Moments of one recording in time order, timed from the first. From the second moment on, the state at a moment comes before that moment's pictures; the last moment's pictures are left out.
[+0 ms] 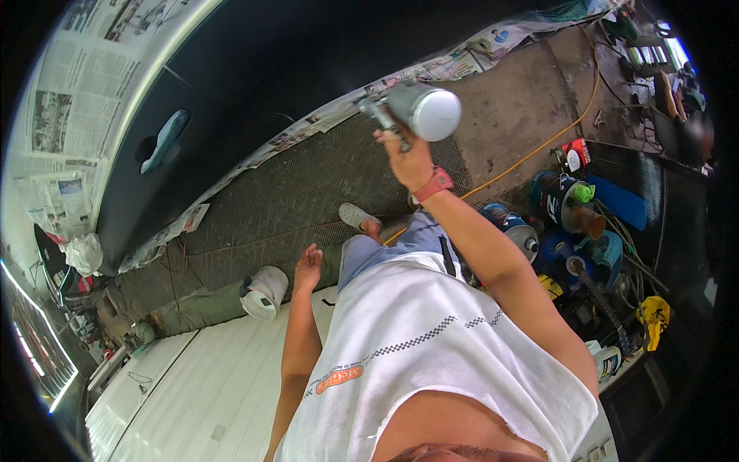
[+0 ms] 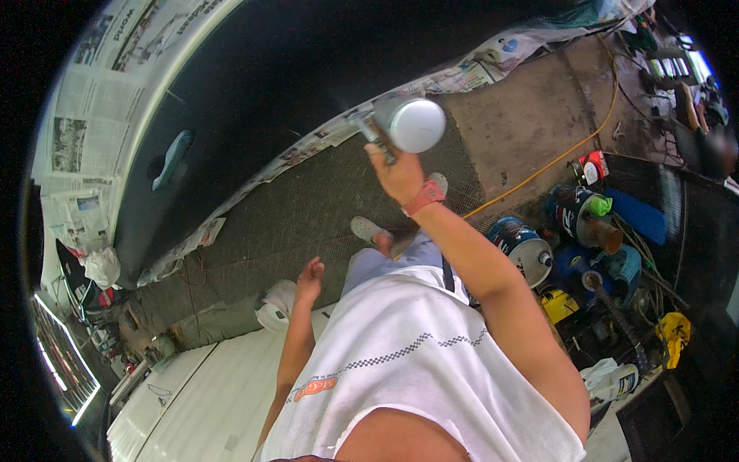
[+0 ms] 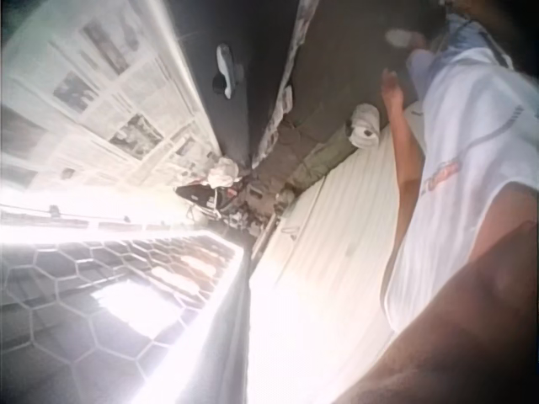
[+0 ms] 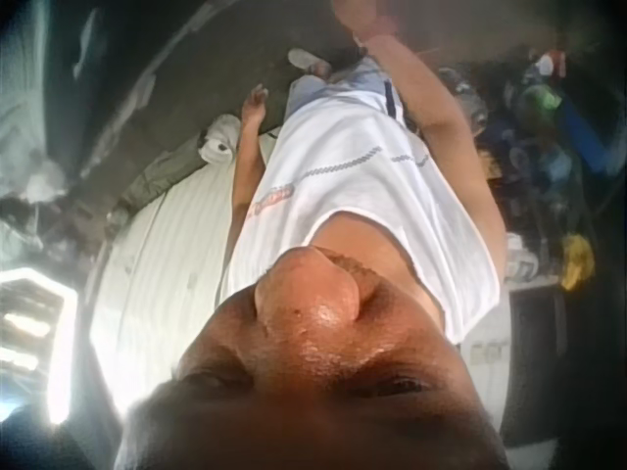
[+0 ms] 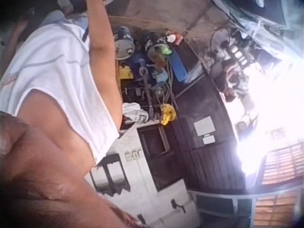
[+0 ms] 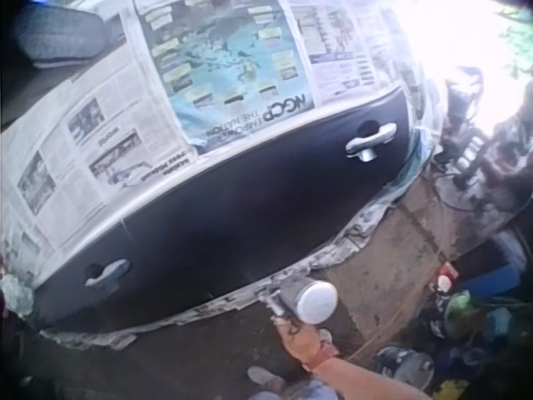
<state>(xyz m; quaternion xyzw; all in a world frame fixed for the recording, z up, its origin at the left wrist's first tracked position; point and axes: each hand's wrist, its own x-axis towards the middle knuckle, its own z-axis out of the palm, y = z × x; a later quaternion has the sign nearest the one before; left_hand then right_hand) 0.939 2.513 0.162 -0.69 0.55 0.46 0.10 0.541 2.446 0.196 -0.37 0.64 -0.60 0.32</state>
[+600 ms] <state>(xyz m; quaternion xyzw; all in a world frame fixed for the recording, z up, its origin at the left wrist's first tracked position) 1.052 2.584 0.118 -0.73 0.48 0.48 0.12 0.526 2.421 0.136 -0.36 0.68 -0.58 0.28</state>
